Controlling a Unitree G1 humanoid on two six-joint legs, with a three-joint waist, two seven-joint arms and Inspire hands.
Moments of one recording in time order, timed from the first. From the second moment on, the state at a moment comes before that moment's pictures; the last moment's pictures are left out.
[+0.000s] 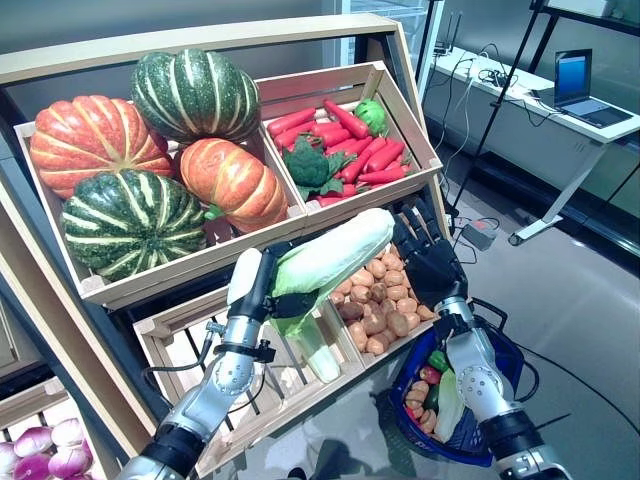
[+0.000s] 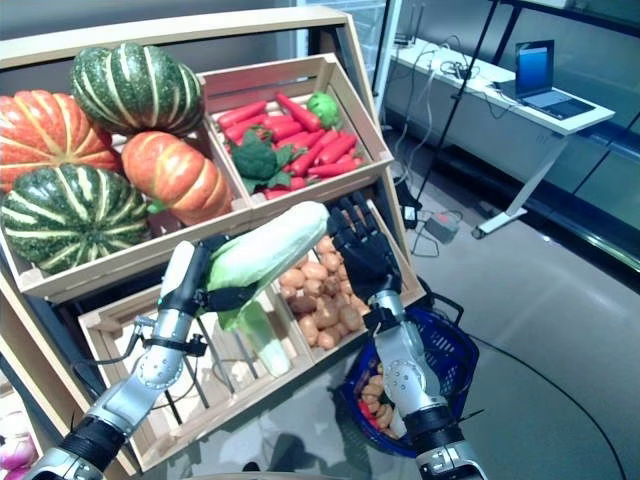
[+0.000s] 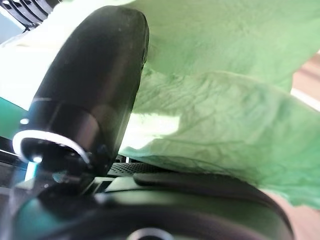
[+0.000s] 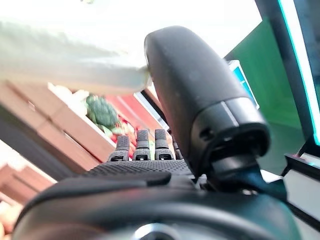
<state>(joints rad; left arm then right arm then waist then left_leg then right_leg) -0.12 0.49 -0.35 0.26 0.13 -0.34 0.37 -0.20 -0.21 0.22 0.19 1.14 -0.16 0.18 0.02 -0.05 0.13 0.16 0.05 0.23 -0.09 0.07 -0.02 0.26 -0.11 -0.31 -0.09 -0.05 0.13</state>
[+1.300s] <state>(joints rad) -0.13 0.49 -0.41 0.27 0.13 -0.19 0.14 -0.20 -0.41 0.30 0.08 0.63 -0.11 0.22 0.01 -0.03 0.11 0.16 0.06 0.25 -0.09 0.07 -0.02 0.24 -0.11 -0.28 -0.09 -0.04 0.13</state>
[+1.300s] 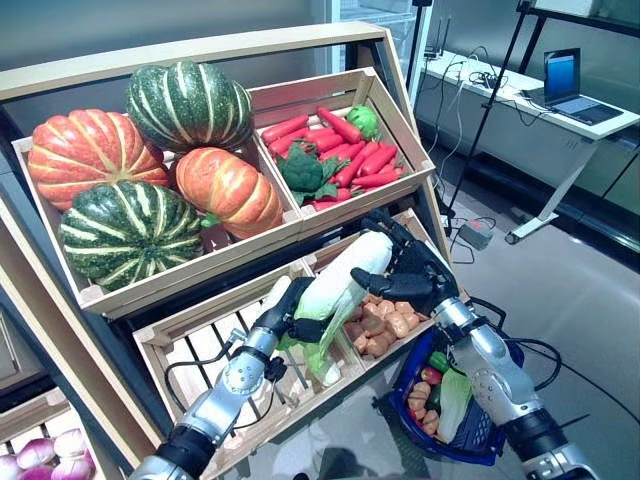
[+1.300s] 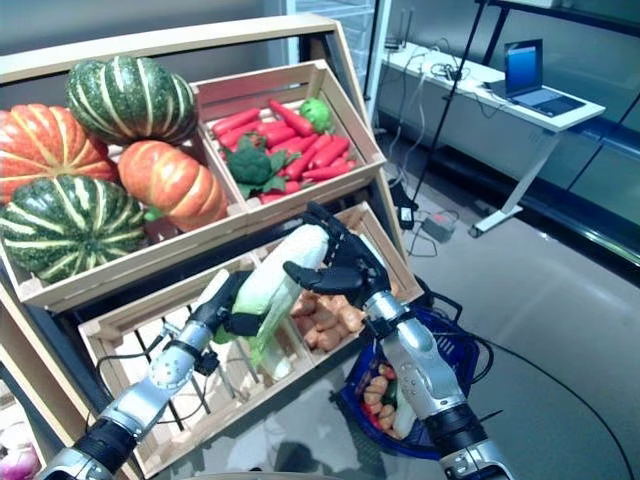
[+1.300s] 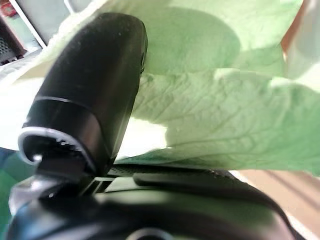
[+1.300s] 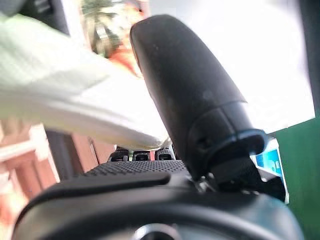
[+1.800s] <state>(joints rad) -0.13 0.52 -0.42 0.24 0.20 -0.23 0.16 -0.20 -0.40 0.30 0.06 0.68 -0.09 0.20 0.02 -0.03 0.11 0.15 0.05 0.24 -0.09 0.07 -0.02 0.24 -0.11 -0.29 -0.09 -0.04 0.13</state>
